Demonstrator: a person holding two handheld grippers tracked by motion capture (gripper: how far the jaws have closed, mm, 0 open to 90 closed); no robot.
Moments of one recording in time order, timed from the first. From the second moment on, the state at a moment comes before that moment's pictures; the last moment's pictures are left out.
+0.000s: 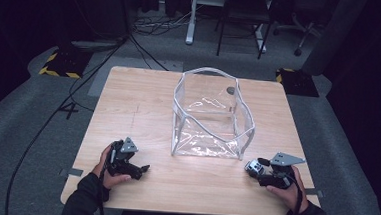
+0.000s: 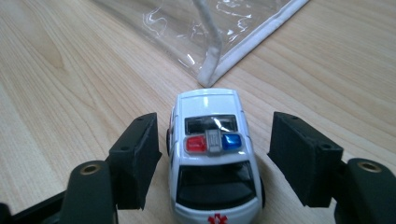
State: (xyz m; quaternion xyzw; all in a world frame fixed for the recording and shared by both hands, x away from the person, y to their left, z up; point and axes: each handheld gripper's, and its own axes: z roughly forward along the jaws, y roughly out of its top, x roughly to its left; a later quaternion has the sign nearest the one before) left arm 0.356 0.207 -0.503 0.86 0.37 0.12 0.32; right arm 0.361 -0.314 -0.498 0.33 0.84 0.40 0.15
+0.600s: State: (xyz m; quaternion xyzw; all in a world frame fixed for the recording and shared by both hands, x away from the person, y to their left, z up) left arm 0.357 0.207 -0.504 0.86 0.37 0.12 0.32; right arm 0.364 -0.305 -0.501 0.33 0.84 0.39 0.16
